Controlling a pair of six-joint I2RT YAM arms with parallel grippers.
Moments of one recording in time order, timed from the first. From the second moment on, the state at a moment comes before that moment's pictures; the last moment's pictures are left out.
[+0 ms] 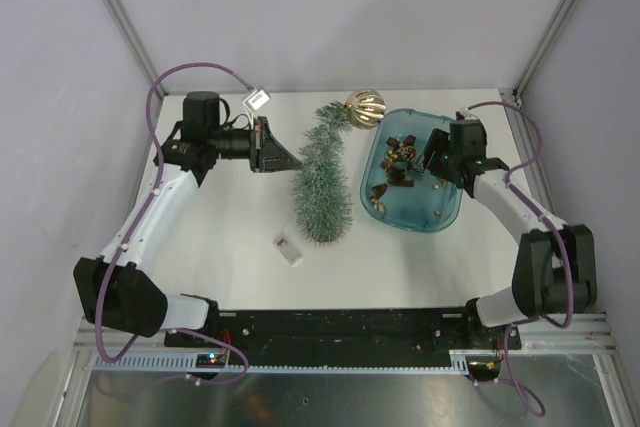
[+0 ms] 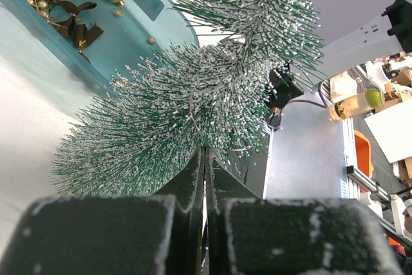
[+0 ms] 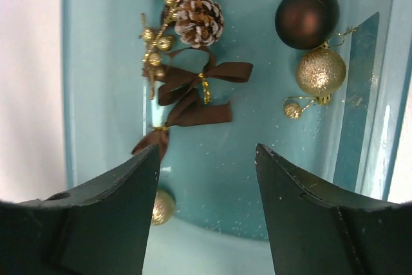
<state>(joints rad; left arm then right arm) -0.21 1.34 1.26 -0.47 1.16 -0.14 0.15 1.41 0.98 -0.25 -0.03 0.52</state>
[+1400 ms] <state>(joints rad) -0.19 1.36 1.24 -0.45 1.13 -0.14 0.25 2.07 1.53 -0.39 0.20 0.38</state>
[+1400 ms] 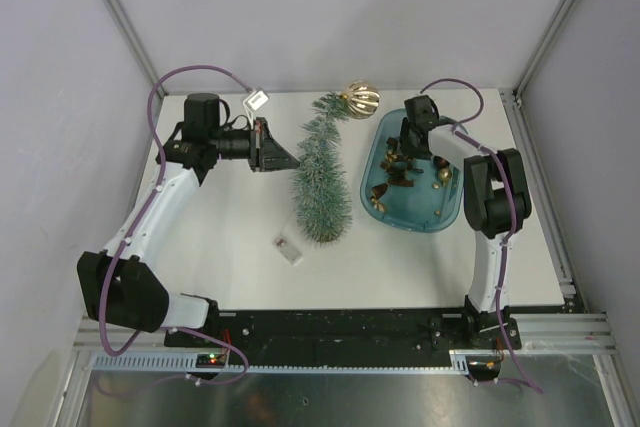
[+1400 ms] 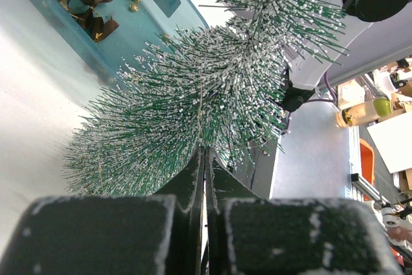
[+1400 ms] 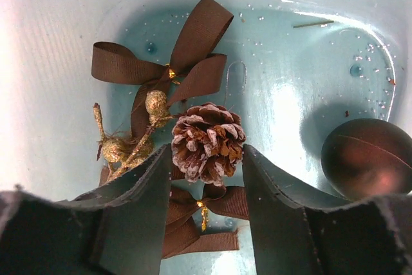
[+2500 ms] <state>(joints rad) -0.18 1.33 1.20 -0.45 1.14 -0.14 0.24 0.97 0.98 -0.41 -0.42 0.48</state>
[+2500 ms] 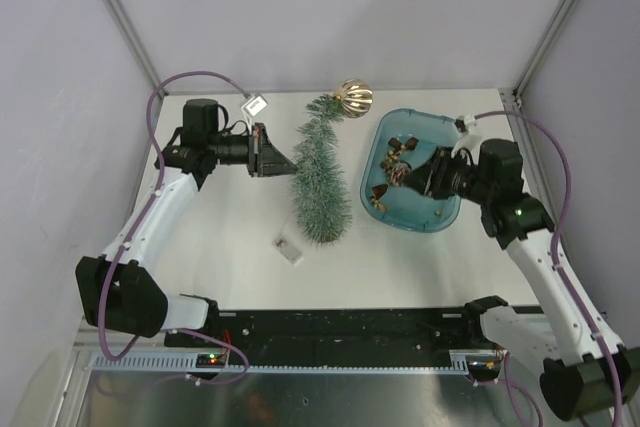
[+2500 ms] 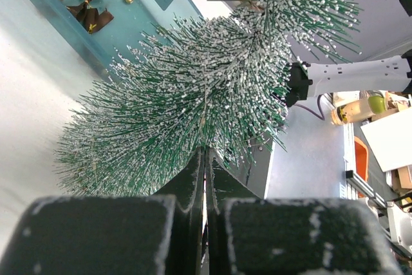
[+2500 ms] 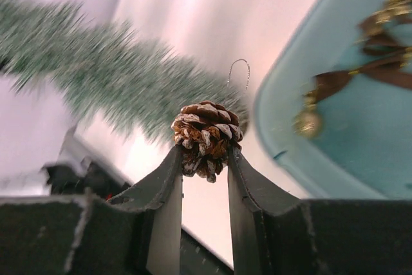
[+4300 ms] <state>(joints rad) -0.18 1.33 1.19 -0.45 1.19 -0.14 0.67 1.06 0.70 0.10 -0.47 0.47</state>
